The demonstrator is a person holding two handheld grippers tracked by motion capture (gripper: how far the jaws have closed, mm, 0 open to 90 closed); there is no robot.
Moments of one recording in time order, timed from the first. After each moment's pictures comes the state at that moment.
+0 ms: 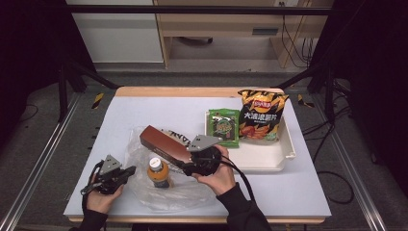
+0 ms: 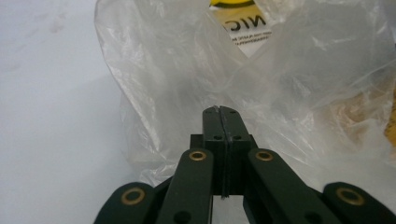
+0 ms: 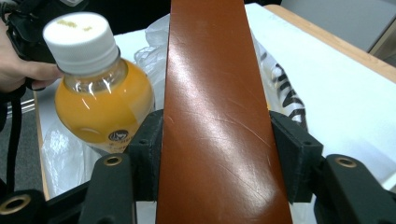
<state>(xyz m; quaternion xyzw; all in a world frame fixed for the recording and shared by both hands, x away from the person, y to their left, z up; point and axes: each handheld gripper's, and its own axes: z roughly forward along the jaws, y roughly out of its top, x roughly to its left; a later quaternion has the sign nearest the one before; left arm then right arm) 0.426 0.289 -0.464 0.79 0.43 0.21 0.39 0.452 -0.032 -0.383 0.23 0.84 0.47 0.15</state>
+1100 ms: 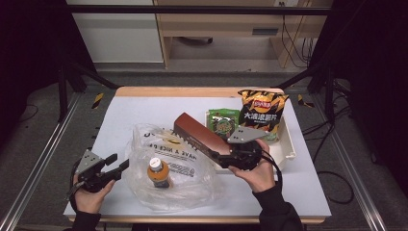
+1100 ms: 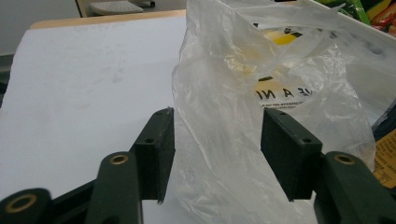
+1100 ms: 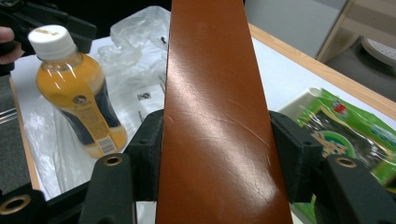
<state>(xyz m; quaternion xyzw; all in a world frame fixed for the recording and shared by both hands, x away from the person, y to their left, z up) 0.417 0.309 -0.434 0.71 0.46 0.25 0.46 0.446 -0.126 -0.349 0.27 0.82 0.47 0.18</state>
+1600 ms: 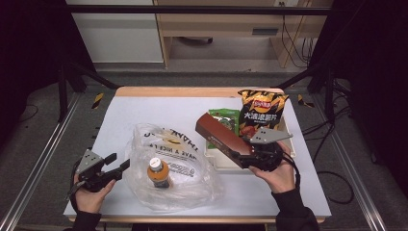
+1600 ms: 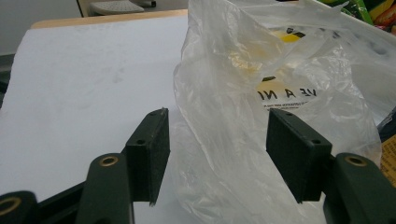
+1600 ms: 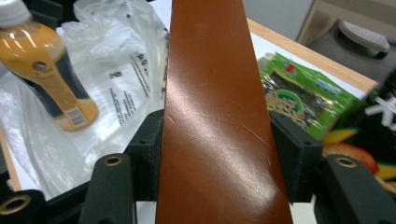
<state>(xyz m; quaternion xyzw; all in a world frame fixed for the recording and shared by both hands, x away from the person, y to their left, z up) 0.418 0.308 -0.434 0.71 0.46 0.25 0.46 0.447 -0.177 -0.359 0.31 0.81 0.45 0.19</state>
